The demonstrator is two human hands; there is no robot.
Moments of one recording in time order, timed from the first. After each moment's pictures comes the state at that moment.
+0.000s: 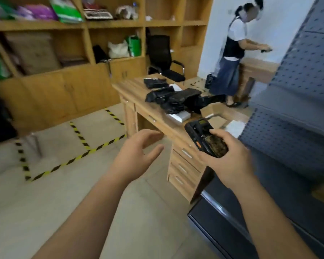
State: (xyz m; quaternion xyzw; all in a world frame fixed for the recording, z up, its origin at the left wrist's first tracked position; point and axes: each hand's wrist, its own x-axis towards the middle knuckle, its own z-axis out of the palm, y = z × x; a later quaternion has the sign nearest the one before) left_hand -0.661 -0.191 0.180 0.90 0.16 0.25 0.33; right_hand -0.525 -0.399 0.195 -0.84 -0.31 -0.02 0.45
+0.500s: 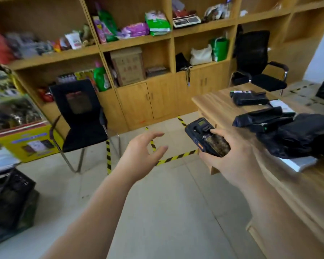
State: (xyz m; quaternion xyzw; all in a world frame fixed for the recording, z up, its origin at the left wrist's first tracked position) left_hand -0.660 0.119 0.202 0.86 0.39 0.25 0.23; right_hand -0.449 -0.009 0.171 -0.73 -0.49 0.05 0.48
